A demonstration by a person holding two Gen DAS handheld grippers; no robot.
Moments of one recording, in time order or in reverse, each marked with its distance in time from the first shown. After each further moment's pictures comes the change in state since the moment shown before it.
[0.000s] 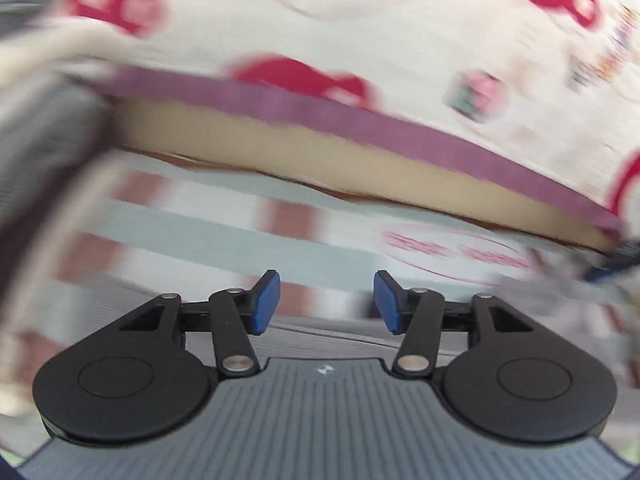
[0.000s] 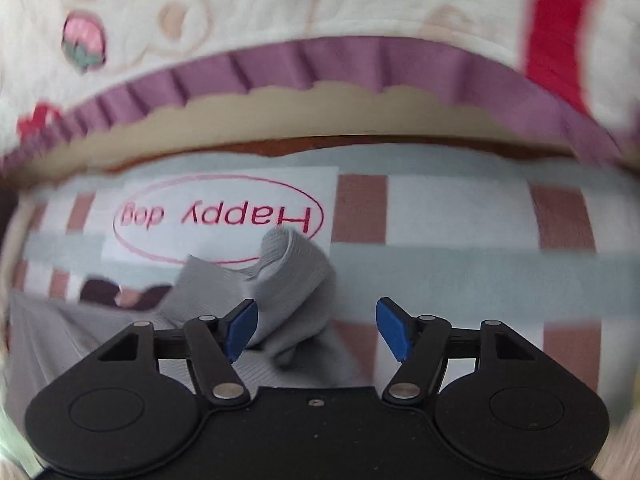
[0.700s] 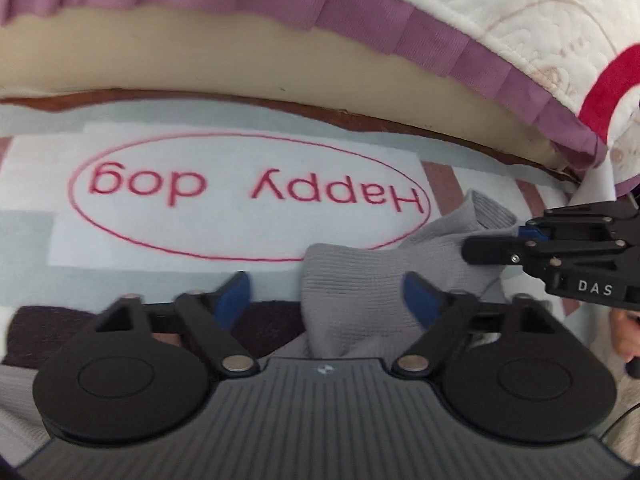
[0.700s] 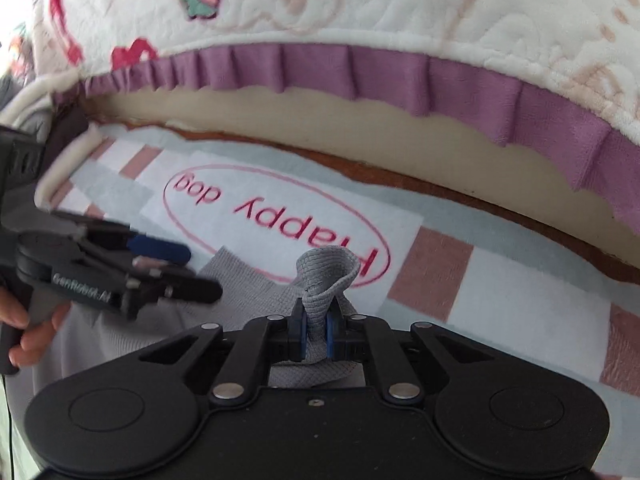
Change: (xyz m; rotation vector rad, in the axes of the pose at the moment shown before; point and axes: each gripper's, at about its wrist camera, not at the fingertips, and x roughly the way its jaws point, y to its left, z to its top) left arm 0.199 -0.161 0.007 0.035 0.353 -0.222; right arm 0.034 0.004 0.001 -0.273 -0.134 0.185
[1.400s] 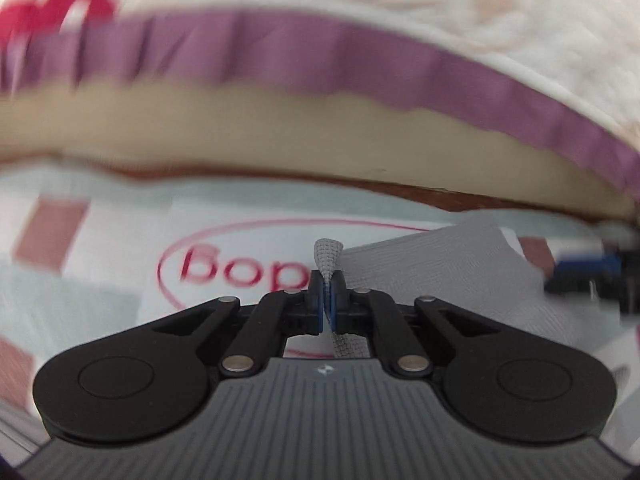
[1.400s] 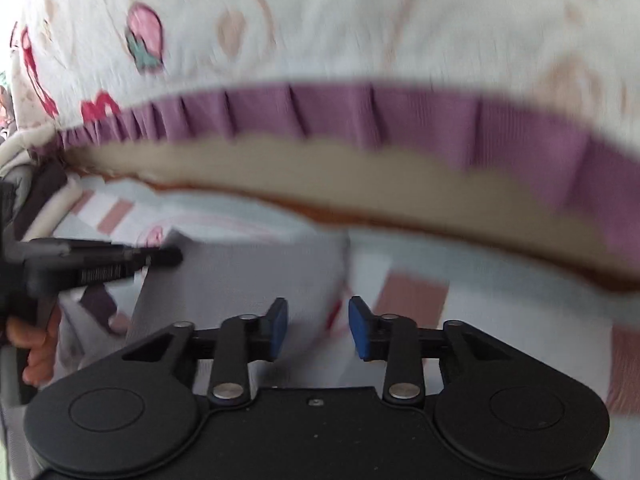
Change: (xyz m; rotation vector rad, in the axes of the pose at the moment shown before) left arm -0.001 0.022 0.020 -0.031 -0.210 0.261; right arm 0.017 -0.027 0.010 0.063 -0.064 0.012
